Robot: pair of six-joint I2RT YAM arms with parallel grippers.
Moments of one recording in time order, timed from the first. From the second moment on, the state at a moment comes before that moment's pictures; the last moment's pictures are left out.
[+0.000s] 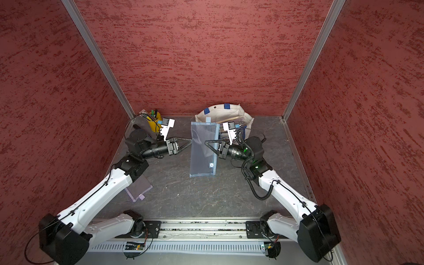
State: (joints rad) left arm -0.44 1.12 0.94 0.15 0.79 -0.82; right arm 0.49 1.17 0.81 0.53 -0.78 0.89
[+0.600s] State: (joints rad) left arm -0.36 1.12 0.97 0.16 0.81 -0.84; right arm 0.47 1.18 0.81 0.56 -0.78 0.91
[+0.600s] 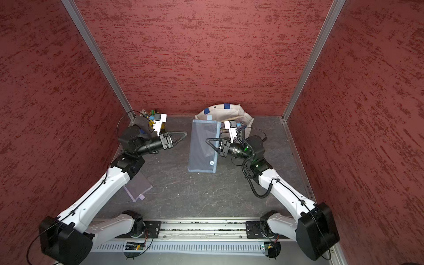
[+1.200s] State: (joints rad) left arm -0.46 1.18 0.96 0.17 0.82 -0.81; right arm 0.47 1.21 0.90 0.48 -0.77 0.87
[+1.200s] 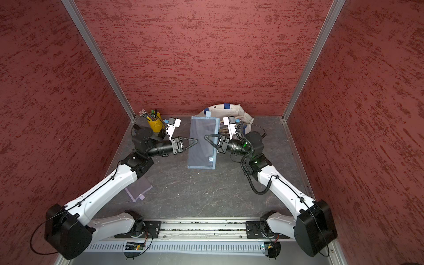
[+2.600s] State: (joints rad) left arm -0.61 2.29 2.36 -0.62 0.15 0.33; right arm 0.34 1.09 0.99 -0.45 -0.54 0.57
